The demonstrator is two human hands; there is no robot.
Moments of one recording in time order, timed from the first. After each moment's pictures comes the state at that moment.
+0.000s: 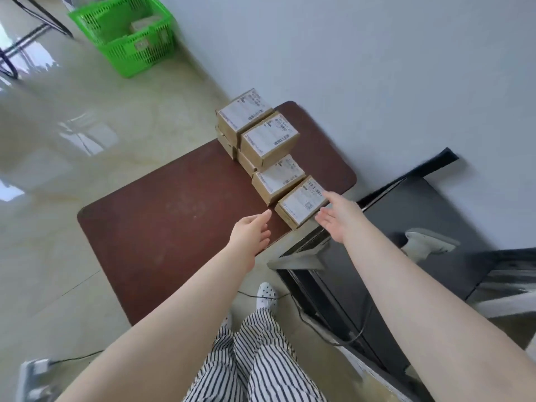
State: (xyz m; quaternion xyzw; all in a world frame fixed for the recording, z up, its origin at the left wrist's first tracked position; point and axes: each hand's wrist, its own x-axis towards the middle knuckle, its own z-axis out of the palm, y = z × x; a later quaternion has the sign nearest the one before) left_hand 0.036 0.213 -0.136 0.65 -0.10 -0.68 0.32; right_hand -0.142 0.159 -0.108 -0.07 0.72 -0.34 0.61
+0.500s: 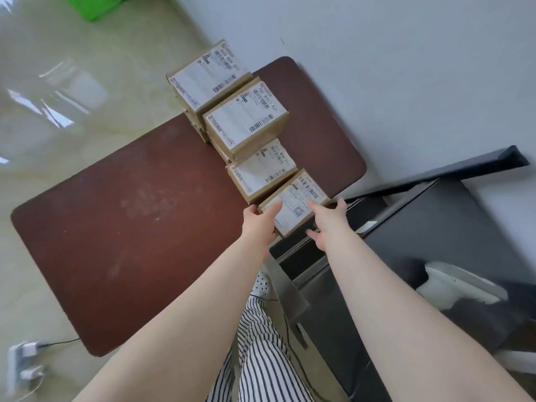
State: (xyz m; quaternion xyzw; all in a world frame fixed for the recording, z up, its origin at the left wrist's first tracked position) left_hand -0.050 0.126 -0.243 0.70 0.00 -0.66 0.27; right_hand -0.179 0.099 -0.227 -0.03 0.76 -0.26 0.59
